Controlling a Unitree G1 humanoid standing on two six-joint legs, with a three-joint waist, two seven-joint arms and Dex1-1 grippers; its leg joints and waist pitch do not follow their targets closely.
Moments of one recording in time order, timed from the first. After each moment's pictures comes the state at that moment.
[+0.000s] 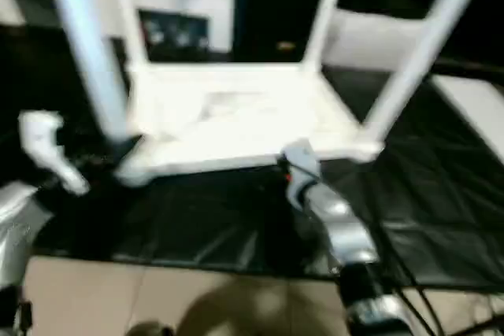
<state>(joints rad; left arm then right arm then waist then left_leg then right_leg) -0.26 0.36 0.22 0.06 -0.42 0.40 -0.78 -0.42 -0.16 0.11 0.52 0.07 0.23 0.29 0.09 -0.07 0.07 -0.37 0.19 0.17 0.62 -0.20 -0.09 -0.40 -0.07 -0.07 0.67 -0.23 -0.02</state>
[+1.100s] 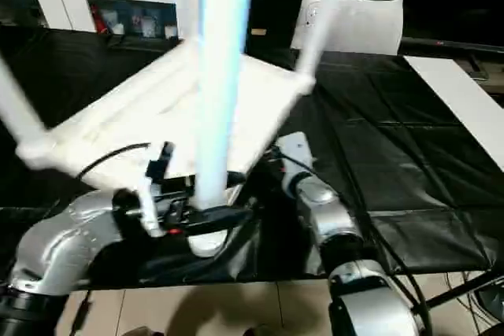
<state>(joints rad) -0.28 0.25 -0.15 -0.18 -0.61 0.67 -1.00 -0.59 -0.10 0.08 0.89 0.00 0.03 0.26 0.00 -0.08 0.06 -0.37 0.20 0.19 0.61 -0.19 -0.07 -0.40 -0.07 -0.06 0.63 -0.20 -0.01</state>
